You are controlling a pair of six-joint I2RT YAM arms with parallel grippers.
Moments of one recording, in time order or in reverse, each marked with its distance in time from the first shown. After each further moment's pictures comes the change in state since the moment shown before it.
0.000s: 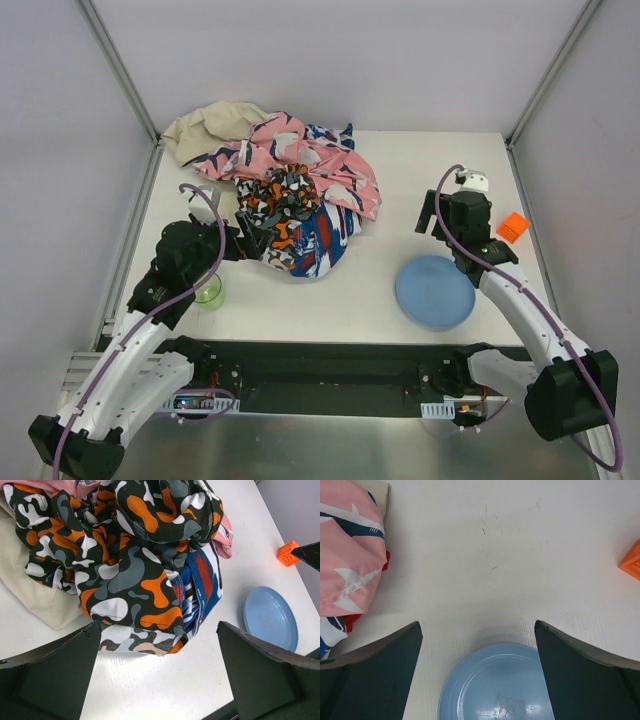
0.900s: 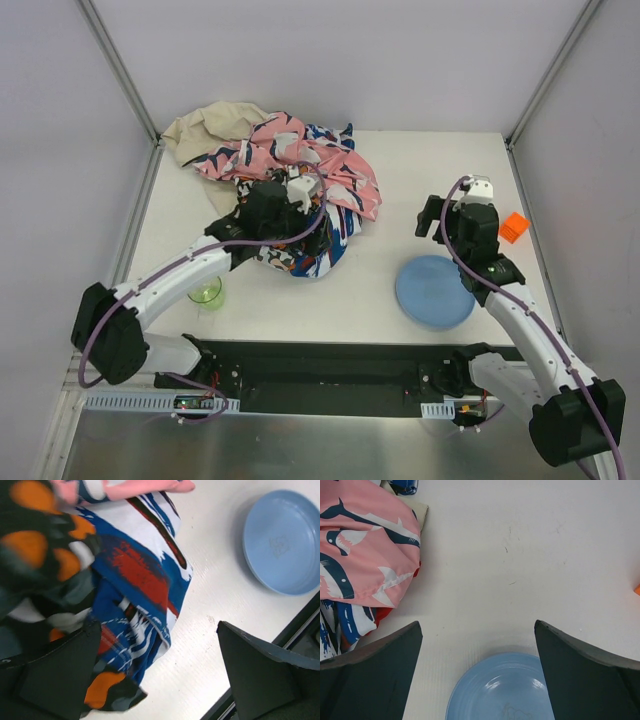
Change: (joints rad) left arm -0.260 0.608 0.308 0.002 0.090 0.243; right arm 0.000 -0.144 -0.106 0.130 -0.082 -0.041
